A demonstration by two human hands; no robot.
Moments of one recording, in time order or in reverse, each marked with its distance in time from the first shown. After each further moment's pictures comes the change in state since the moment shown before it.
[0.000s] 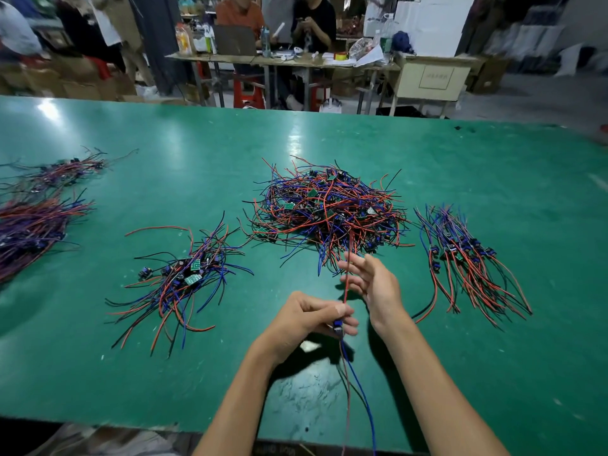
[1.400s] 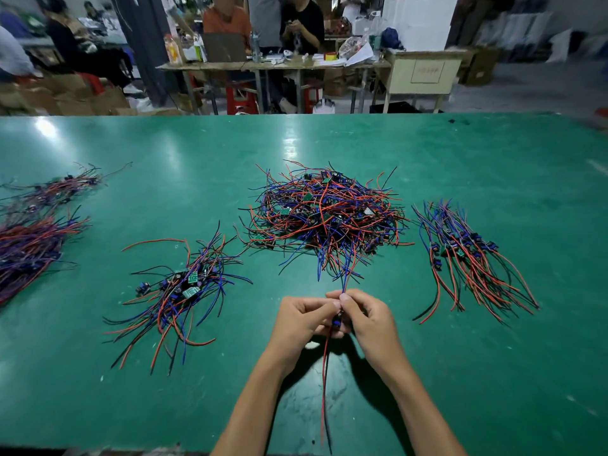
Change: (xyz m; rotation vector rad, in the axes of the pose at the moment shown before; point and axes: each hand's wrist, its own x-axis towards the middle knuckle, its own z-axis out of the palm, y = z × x) left_hand 0.007 -0.005 0.005 0.009 0.237 0.013; right_hand -0.042 0.038 -0.009 -0.355 -0.124 -0.288
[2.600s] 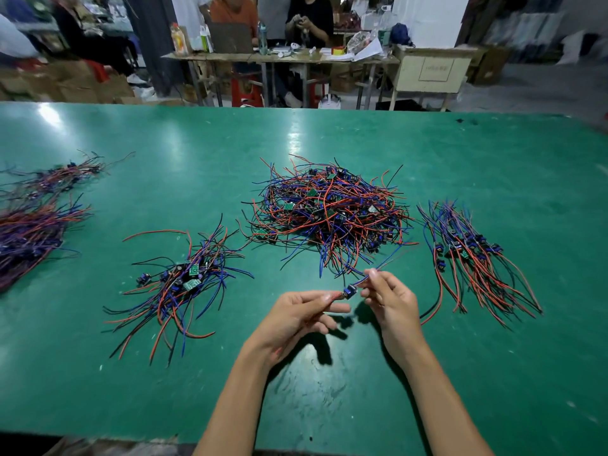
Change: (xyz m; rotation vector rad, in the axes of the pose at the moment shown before) left_hand 0.006 0.009 -0.019 -0.135 -0.163 -0.175; right_hand 0.027 0.000 -0.026 0.426 0.126 0.115
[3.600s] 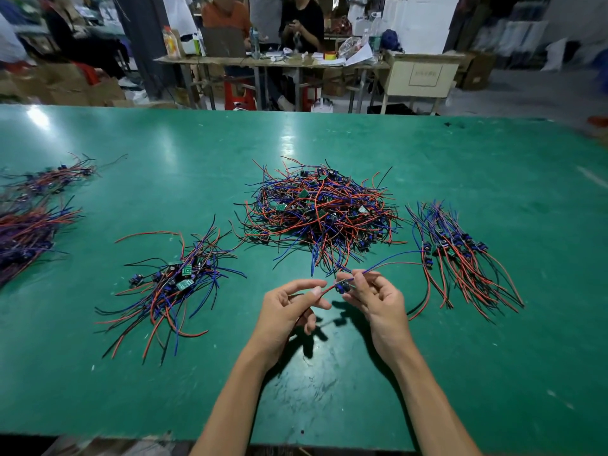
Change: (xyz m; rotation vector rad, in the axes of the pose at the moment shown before) left_hand -0.005 -0.010 0.005 0.071 0.165 0.248; right_hand -0.008 0.007 -0.002 0.025 -0.062 -0.063
